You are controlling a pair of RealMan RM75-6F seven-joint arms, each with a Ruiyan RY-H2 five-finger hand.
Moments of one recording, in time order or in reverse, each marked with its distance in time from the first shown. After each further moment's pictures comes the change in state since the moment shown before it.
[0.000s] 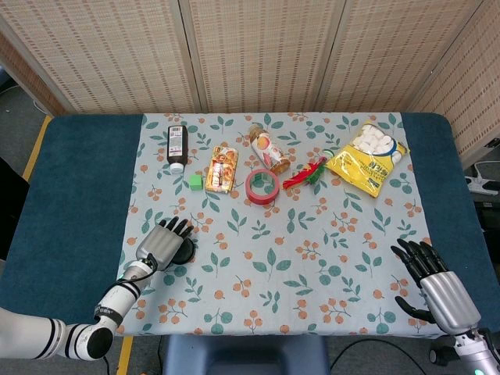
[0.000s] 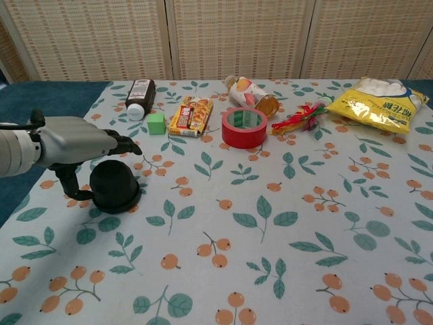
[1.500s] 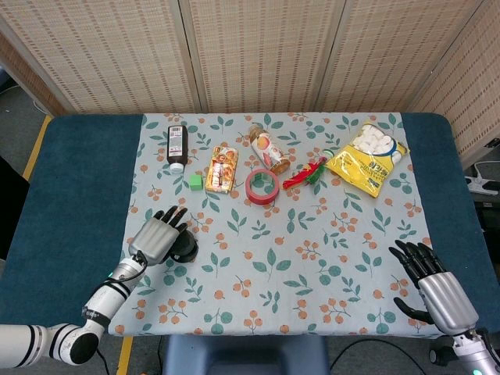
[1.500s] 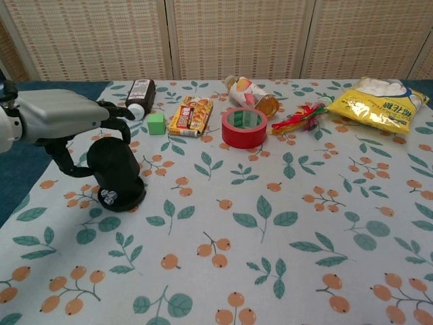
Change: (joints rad) left arm 0.113 0.081 -0.066 -0.020 0.230 0.018 -0.107; right arm 0.002 0.003 -0.004 -0.007 -0.002 -0.007 -0.004
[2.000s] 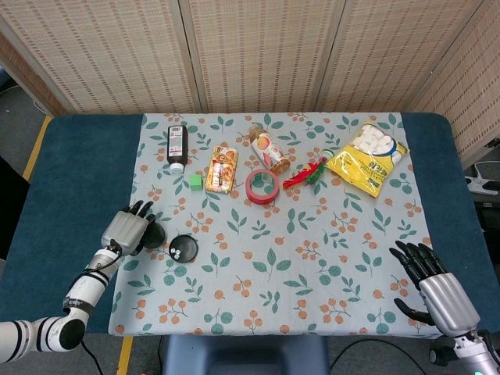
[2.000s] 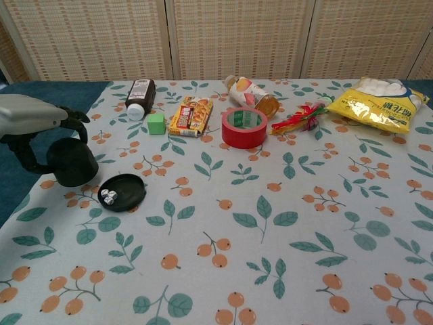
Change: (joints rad) left arm 0.042 0.024 -0.005 0.149 -0.127 -0.098 -0.073; right arm -0.003 0.001 -0.004 0.000 -0.010 0.005 -0.001
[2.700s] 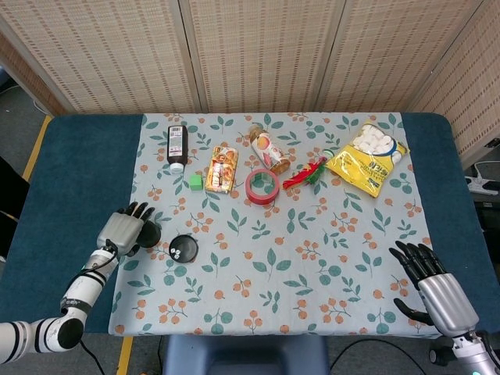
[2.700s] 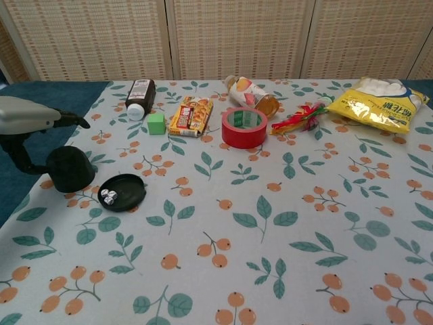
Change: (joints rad) left arm 0.022 0.025 -0.014 -0.038 -0.002 0.017 -0.025; right arm -0.006 -0.003 0.003 -0.011 0.010 0.005 -0.020
